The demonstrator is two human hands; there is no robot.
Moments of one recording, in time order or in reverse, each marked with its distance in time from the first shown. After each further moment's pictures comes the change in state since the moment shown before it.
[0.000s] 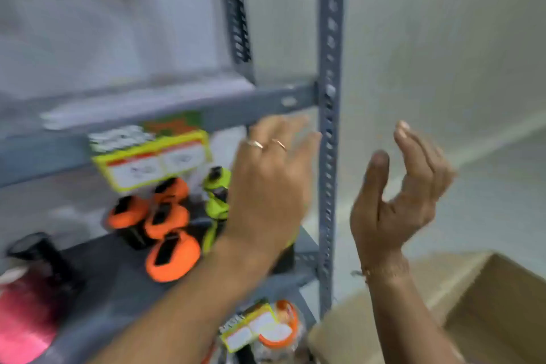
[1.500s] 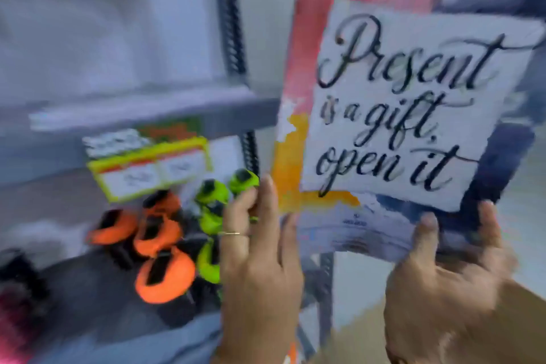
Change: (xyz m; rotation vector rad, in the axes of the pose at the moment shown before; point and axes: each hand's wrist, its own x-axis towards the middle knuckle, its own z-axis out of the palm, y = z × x) left_hand -0.057 0.020 -0.001 -0.358 0.281 -0.381; right_hand -0.029 -0.005 -0.040 0.009 0.170 0.518
